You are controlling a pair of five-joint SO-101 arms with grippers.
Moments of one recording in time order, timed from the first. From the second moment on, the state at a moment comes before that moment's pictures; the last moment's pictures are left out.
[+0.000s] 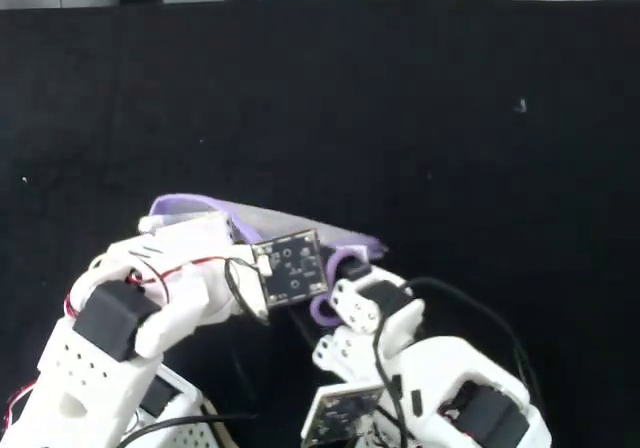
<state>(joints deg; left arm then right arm) 26.3 -60.5 36.1 82.7 -50.0 -47.7 -103.4 66.1 63.1 50.8</state>
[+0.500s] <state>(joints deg) 22.8 -59.4 28.3 78.0 -37.9 -38.0 -103.4 67.8 50.1 42.4</state>
